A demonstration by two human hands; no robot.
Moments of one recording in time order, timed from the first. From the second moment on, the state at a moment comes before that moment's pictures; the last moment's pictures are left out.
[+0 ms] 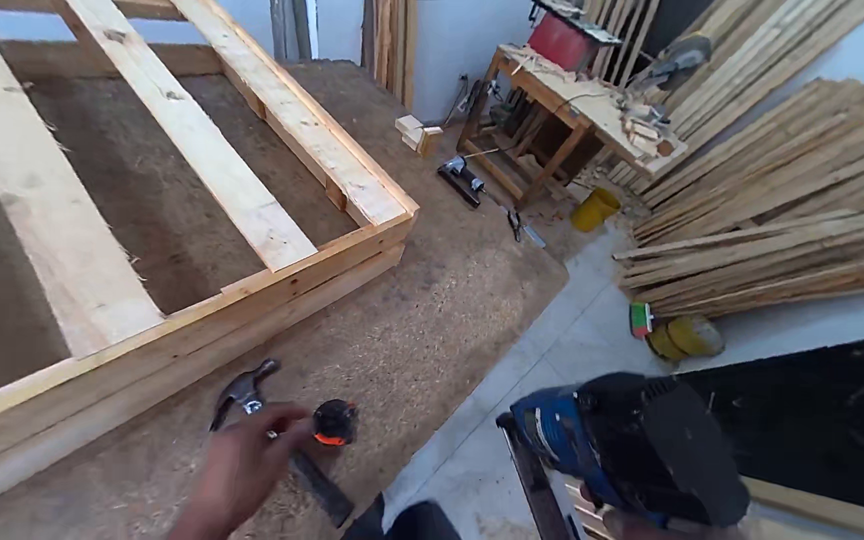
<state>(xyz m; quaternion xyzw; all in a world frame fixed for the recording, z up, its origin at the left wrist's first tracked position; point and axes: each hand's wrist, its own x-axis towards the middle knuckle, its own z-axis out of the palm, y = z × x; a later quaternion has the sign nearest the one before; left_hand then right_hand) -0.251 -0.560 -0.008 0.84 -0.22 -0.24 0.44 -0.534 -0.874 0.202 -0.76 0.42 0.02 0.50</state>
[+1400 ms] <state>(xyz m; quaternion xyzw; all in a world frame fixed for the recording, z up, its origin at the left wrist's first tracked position) -0.143 -0.877 0.015 0.29 -0.10 -0.48 0.82 -0.084 -1.008 0.240 -0.83 0.26 0.18 0.46</state>
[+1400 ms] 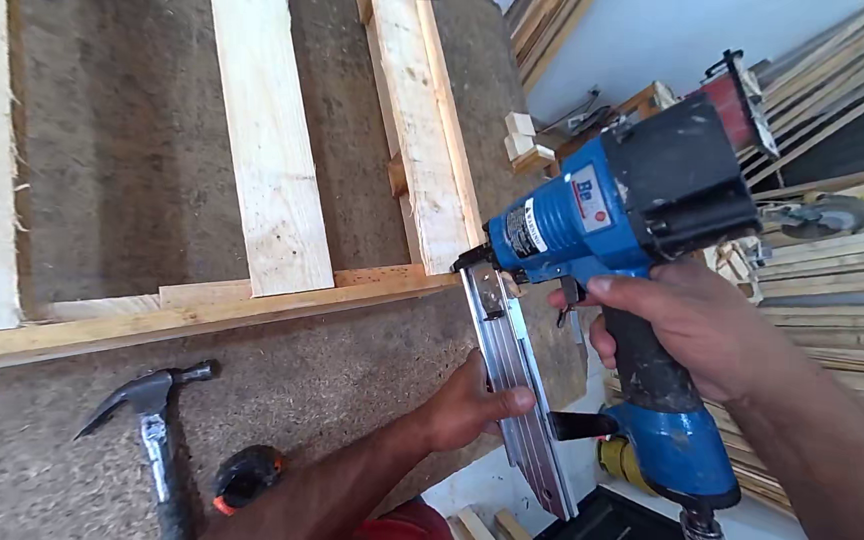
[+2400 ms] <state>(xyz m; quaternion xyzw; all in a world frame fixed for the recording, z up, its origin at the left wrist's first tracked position) -0.234 -0.822 -0.044 0.42 -0.07 -0.48 0.77 -0.232 -1.025 0.128 -0.77 0.13 0.18 0.60</state>
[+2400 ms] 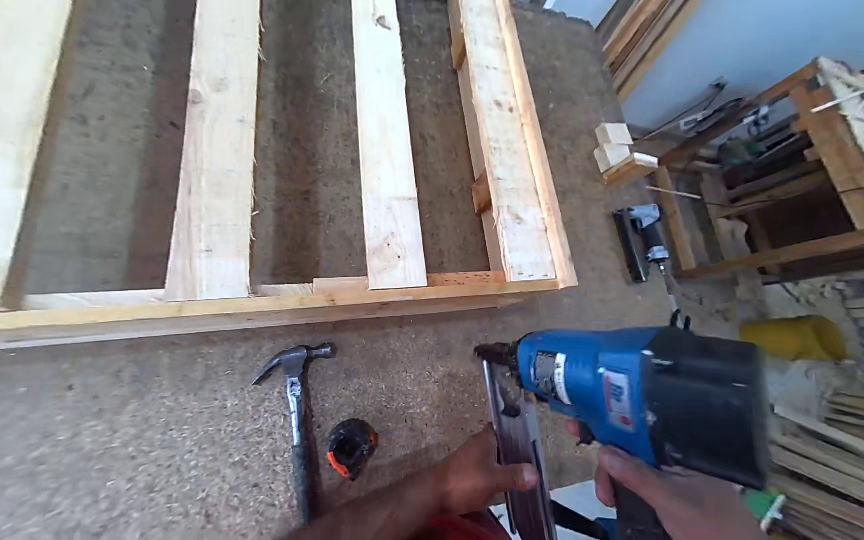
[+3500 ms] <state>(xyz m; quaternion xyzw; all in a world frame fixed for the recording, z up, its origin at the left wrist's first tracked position) -0.329 -0.827 -0.092 0.15 0.13 -0.50 0.84 -0.452 -1.048 -0.031 -0.72 0.32 0.02 0.62</state>
